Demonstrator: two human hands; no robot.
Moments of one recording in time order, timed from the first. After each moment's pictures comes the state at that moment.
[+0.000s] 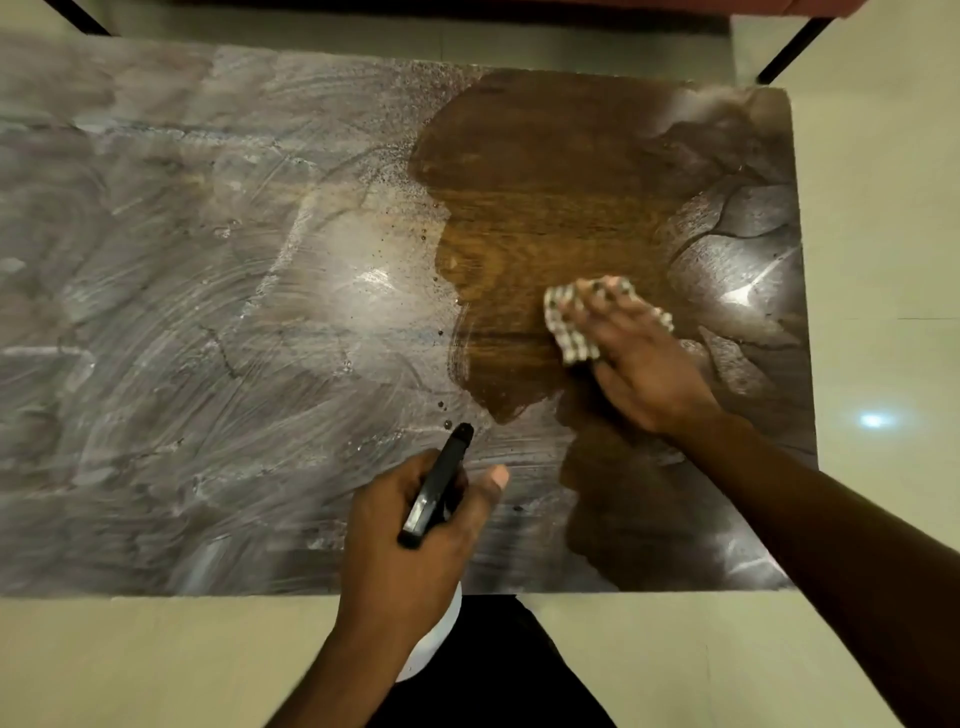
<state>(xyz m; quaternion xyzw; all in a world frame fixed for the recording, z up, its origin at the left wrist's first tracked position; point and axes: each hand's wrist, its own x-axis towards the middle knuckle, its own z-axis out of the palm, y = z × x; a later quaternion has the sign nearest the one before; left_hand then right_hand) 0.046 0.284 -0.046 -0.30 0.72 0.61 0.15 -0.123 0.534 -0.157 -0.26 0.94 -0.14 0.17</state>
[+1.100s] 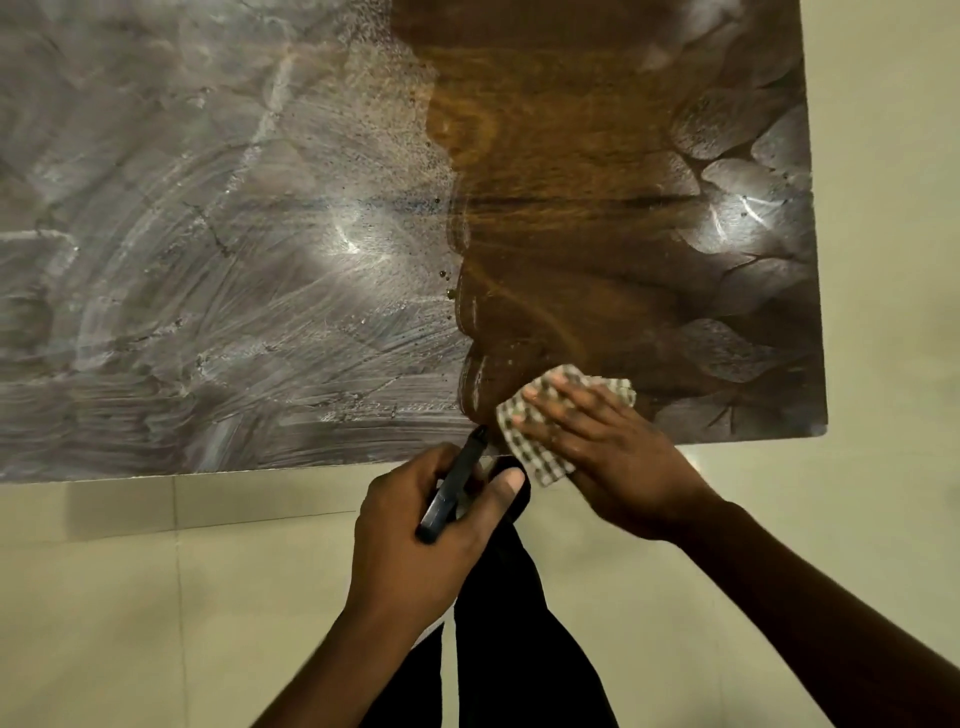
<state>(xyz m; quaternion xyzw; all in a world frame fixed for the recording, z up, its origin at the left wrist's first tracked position) 0.171 0.282 -0.064 -0.26 0.77 0.54 0.21 0.110 0.533 -0.158 -0.38 0.90 -0.11 0.19</state>
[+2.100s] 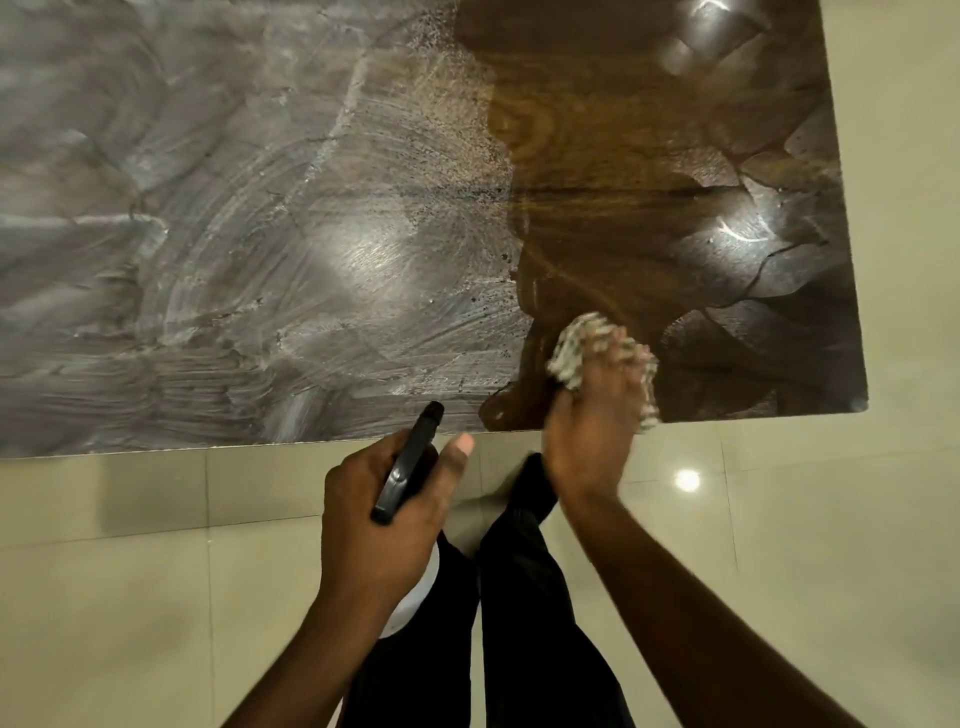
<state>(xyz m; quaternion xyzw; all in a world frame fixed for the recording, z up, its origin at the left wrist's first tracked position) 0.201 0.196 -0.063 -0.27 0.80 0.52 0.11 0.141 0.379 -0.159 0.18 0.95 -0.25 0.07</state>
